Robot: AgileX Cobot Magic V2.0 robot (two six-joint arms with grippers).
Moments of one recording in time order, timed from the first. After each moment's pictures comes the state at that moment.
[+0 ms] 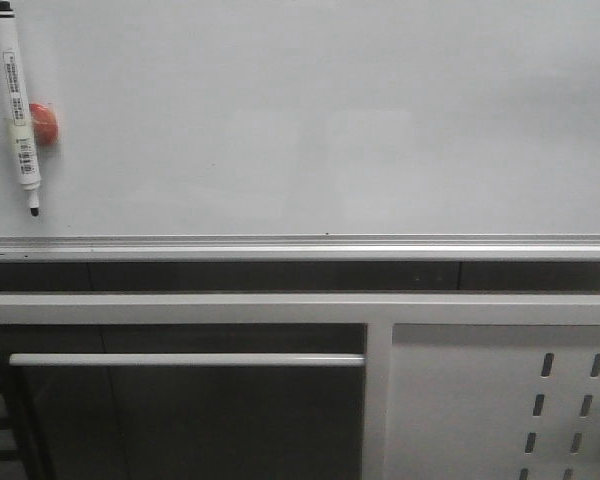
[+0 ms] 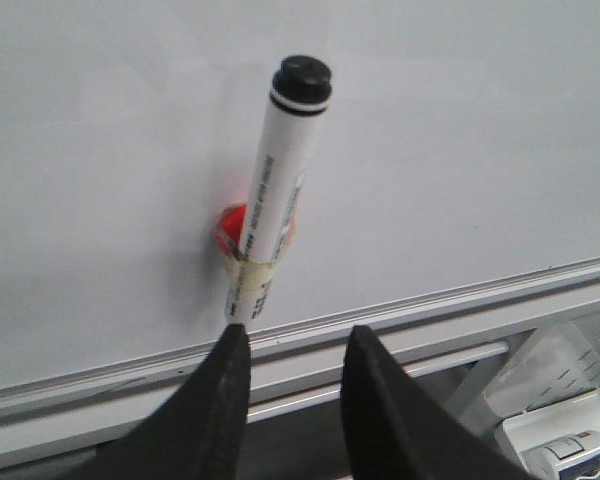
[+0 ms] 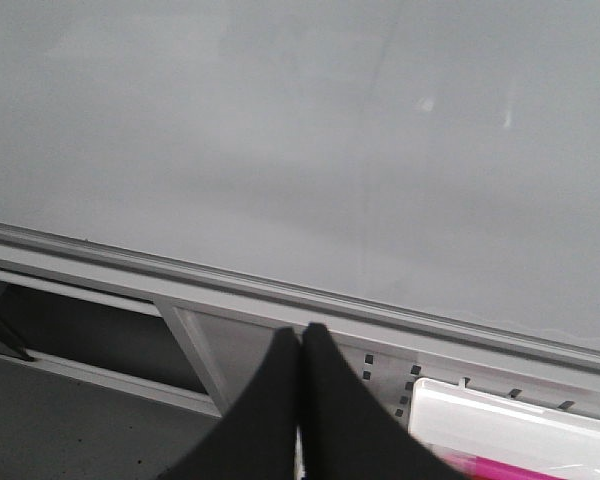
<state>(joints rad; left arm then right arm) -0.39 0.90 -0.47 -0.82 0.08 0.68 0.11 0.63 -0.77 0.15 0.76 -0.13</state>
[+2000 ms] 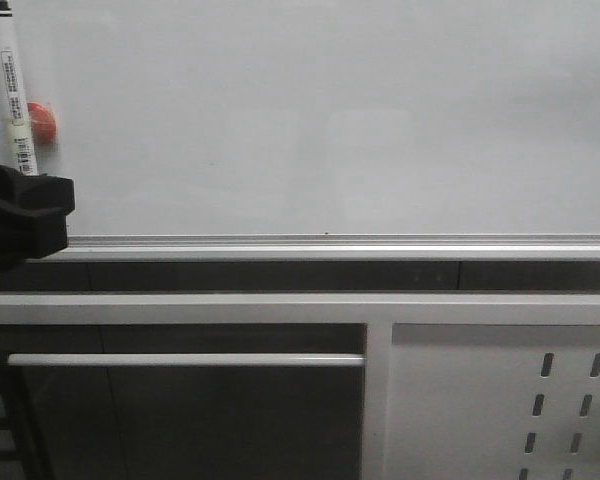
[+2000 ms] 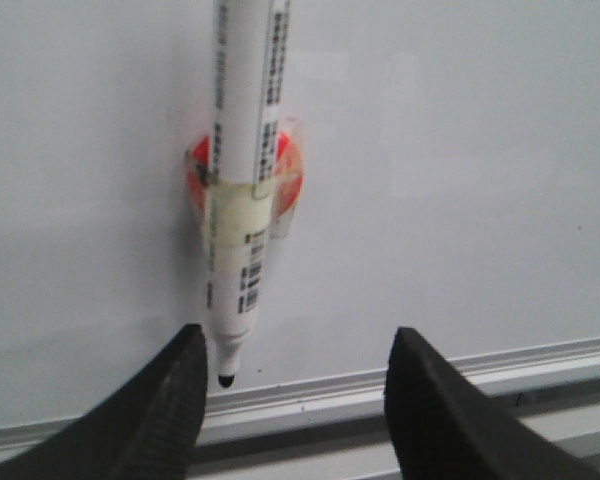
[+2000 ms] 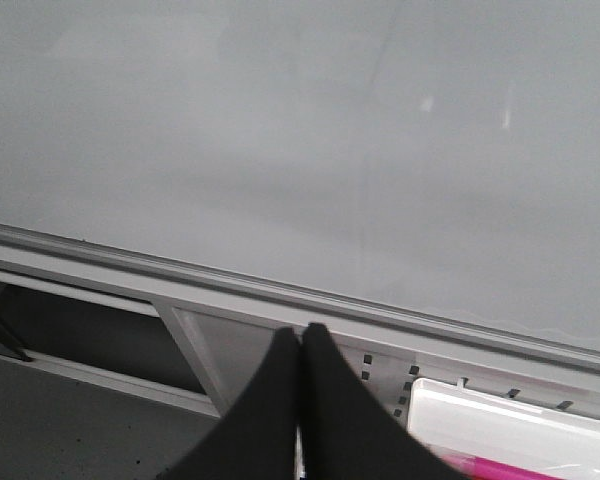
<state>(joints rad) -0.72 1.54 -0.22 -0.46 -1.13 0.07 0.11 0.63 -0.77 0.14 0.76 -0.13</state>
